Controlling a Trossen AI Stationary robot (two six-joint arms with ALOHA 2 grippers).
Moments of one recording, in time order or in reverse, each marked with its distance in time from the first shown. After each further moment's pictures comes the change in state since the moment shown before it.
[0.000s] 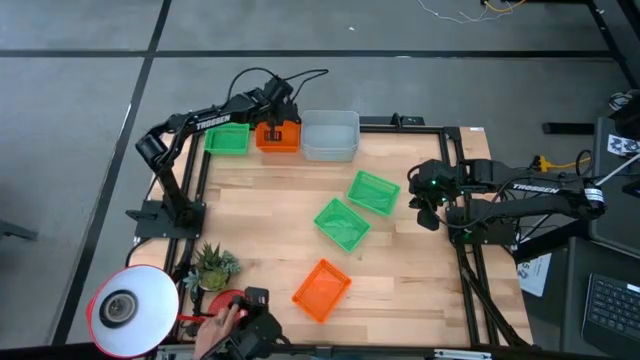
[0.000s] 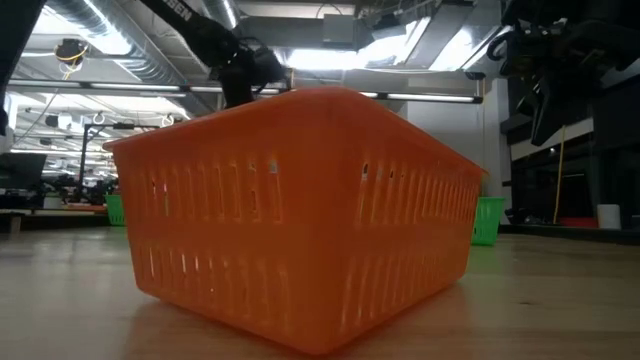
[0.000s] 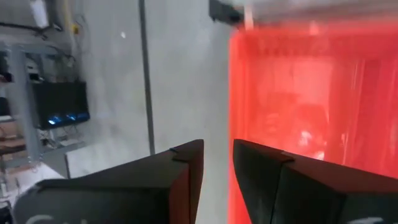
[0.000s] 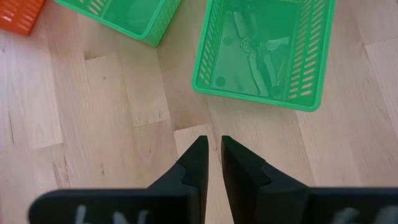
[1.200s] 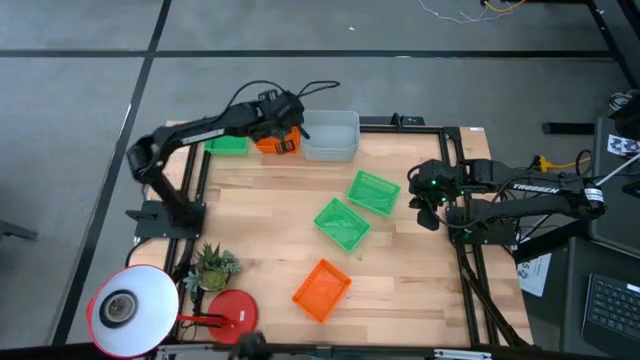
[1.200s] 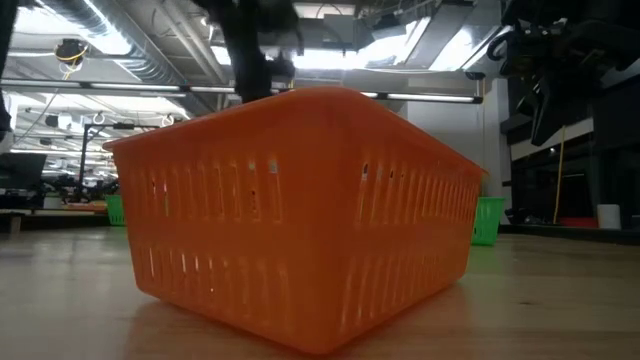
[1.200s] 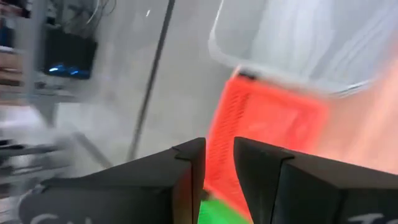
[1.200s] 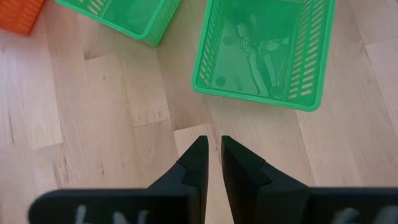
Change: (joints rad) left arm -0.248 -0.119 0.100 -0.256 -0.190 -0.533; right arm 0.000 0.000 0.000 -0.001 0.000 0.000
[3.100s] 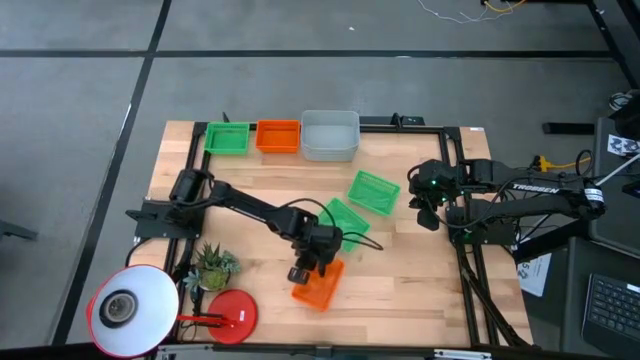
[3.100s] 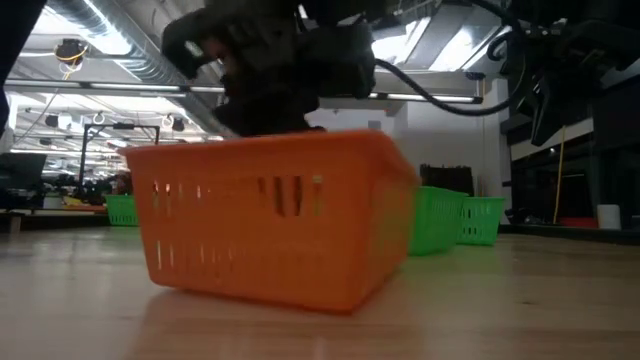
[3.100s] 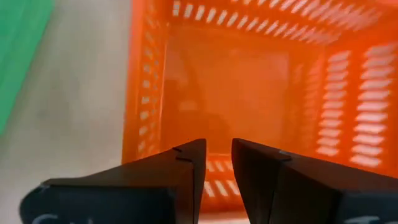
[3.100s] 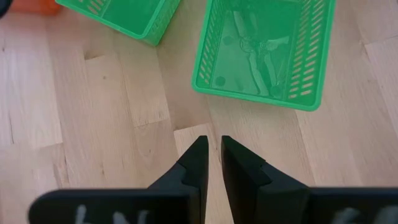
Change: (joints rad) left arm -0.699 0.381 -0.001 0.110 0.794 -0.379; right arm 0.000 0.000 0.000 -0.001 0.000 0.001
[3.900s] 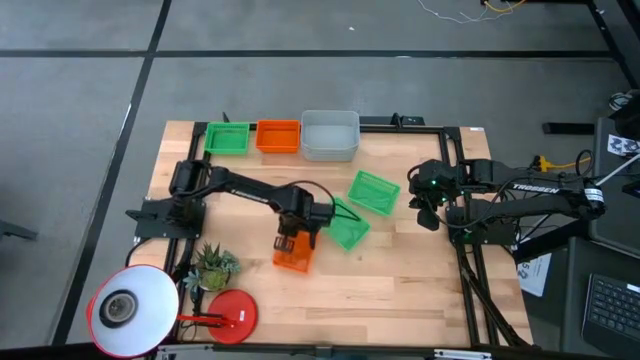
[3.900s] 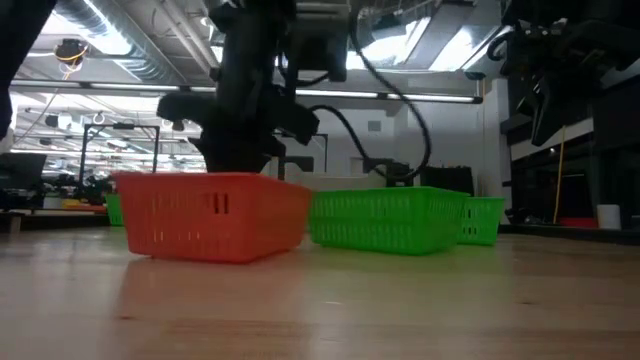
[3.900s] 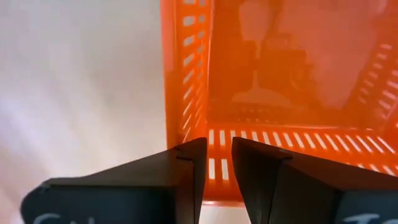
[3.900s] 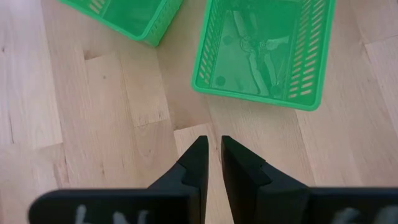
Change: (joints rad) left arm 0.138 -0.036 0.000 -0.425 -0.301 0.100; right arm 0.000 0.000 0.000 0.000 0.000 0.002
